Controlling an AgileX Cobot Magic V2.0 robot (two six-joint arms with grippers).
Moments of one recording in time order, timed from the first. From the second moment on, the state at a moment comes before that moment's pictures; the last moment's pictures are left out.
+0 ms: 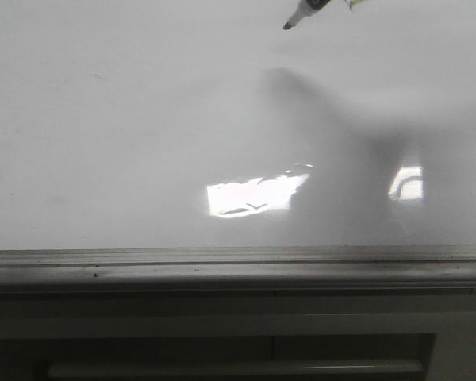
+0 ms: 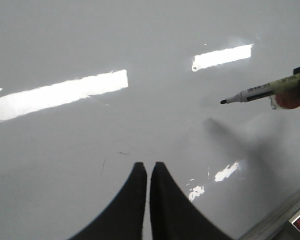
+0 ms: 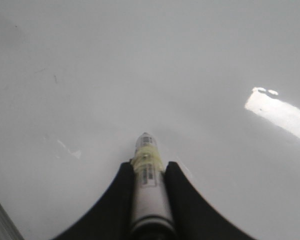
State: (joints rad) left arm -0.61 0.59 -0.46 -0.57 0.13 0.41; right arm 0.66 0.93 -0.77 -0.15 0.27 -0.10
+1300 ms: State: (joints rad) left arm -0.61 0.59 -0.46 -0.57 0.16 0.41; right arm 0.78 1.10 -0.85 -0.27 0.44 -0.08
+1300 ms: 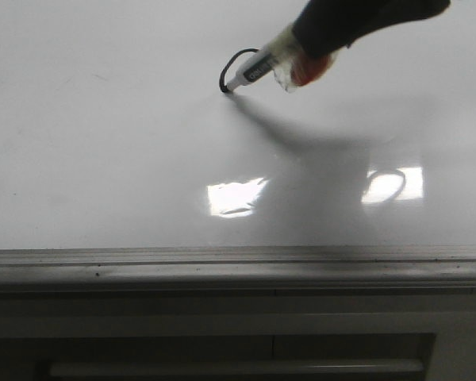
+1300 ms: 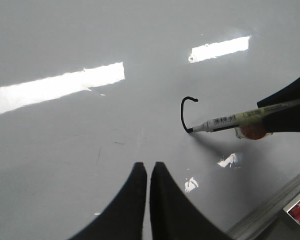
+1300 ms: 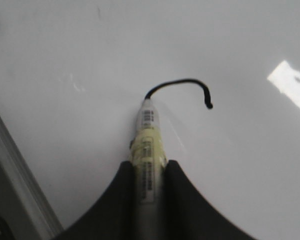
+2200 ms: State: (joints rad) left arm -0.61 0.59 -0.46 -0.57 0.22 0.41; right arm 0.78 1.13 -0.98 -0.52 0.61 0.19
